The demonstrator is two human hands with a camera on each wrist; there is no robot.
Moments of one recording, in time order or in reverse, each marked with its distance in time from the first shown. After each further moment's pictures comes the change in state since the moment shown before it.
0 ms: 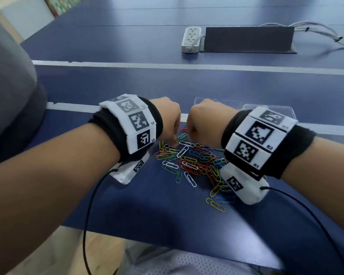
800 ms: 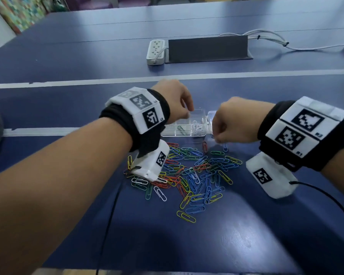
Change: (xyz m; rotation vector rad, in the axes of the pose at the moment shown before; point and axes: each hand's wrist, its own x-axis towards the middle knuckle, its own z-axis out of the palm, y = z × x) left_hand 0.049 0.055 -0.037 -0.376 0.279 0.159; right_hand -0.053 0.088 -0.020 0.006 -0.051 0.193
